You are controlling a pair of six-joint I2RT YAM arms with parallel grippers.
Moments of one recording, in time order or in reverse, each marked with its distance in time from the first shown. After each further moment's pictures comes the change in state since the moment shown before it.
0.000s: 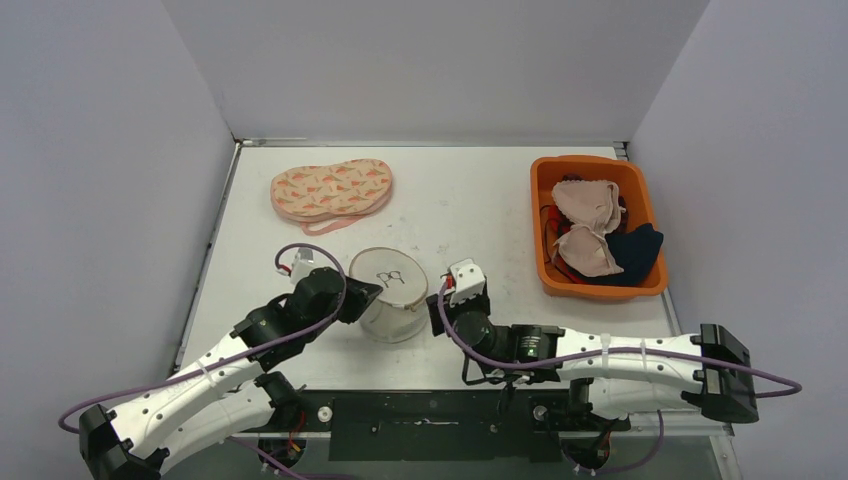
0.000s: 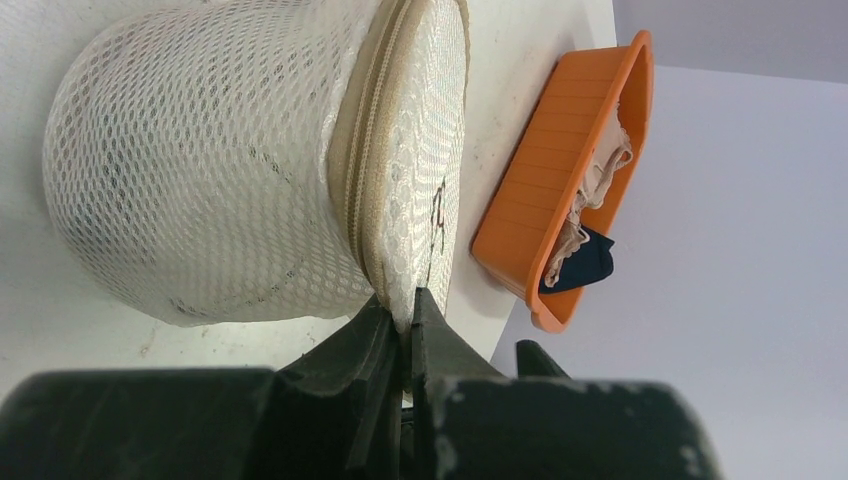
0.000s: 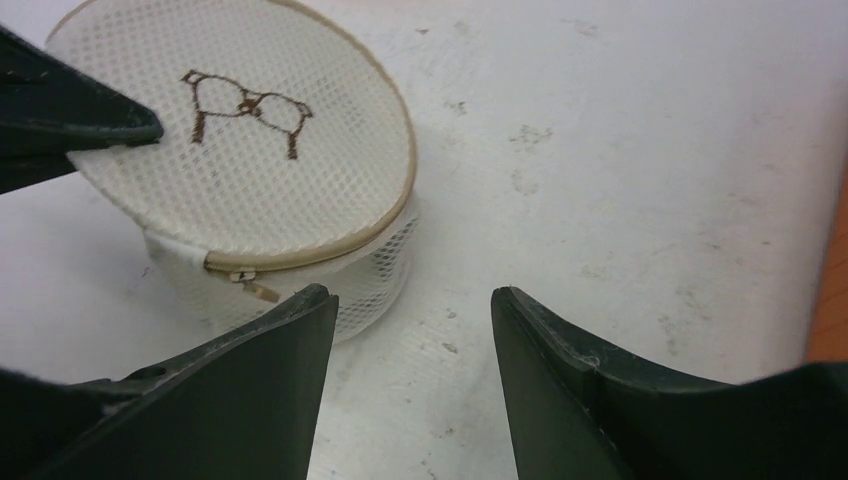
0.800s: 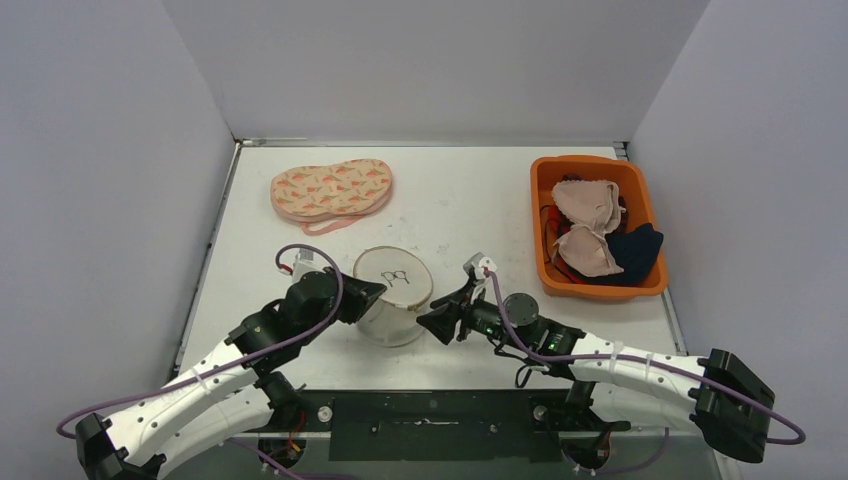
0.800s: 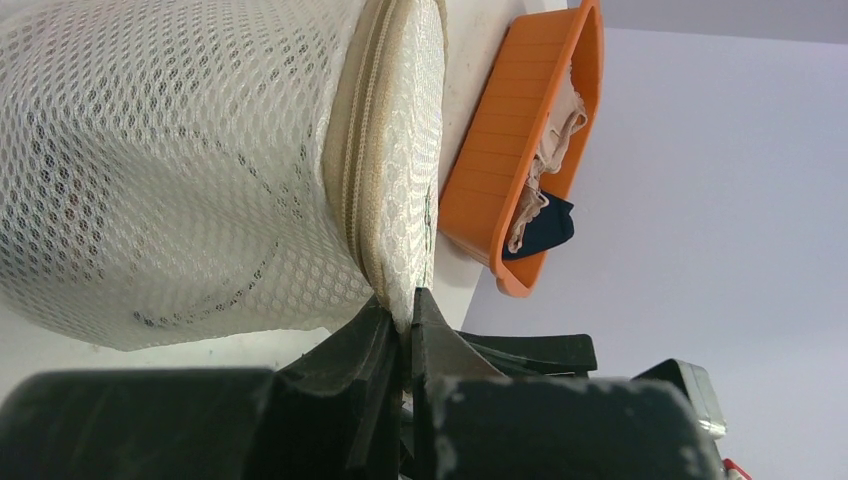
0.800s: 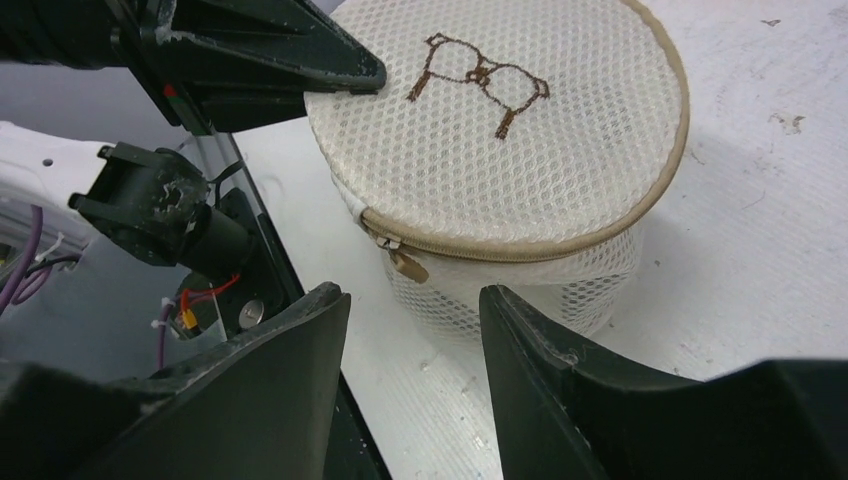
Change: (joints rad) left arm 0.000 -0.058 -0.035 0.081 0.057 0.013; right arm -0.324 -0.157 -0.338 0.555 -0.963 0.076
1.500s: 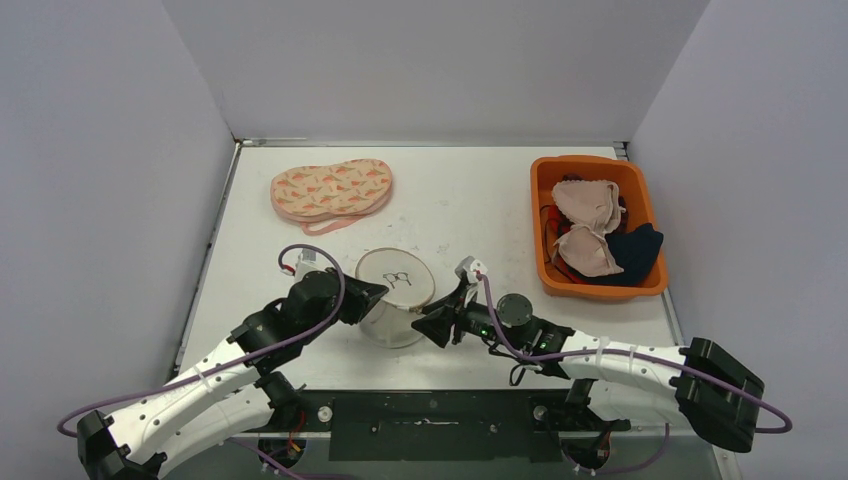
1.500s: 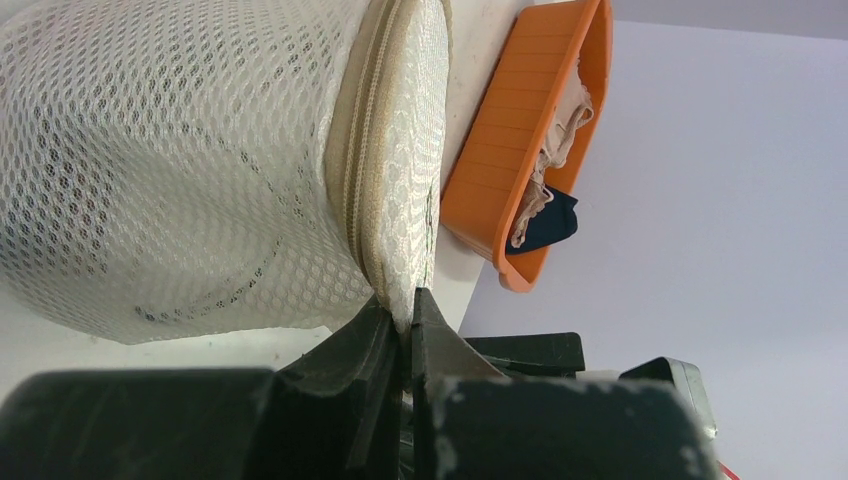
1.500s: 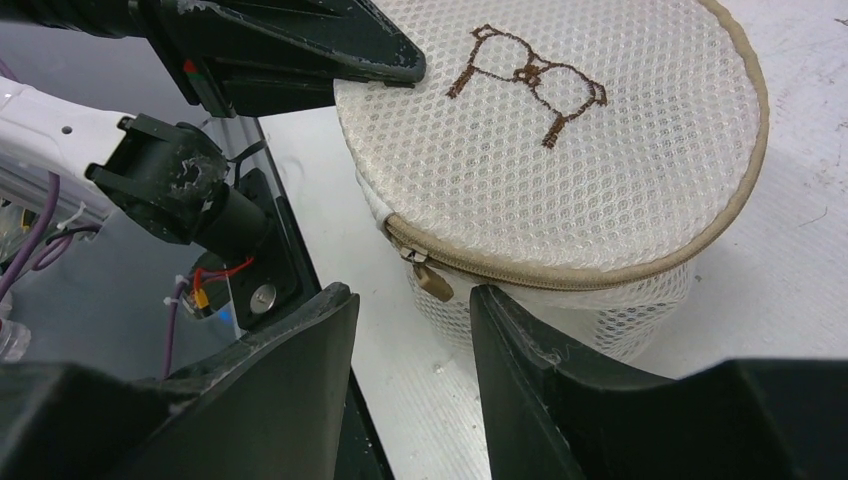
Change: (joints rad) left arm 0.000 0.015 0.000 0.001 0.021 -0.014; right arm -0.011 0.087 -0.037 0.149 -0.095 -0.012
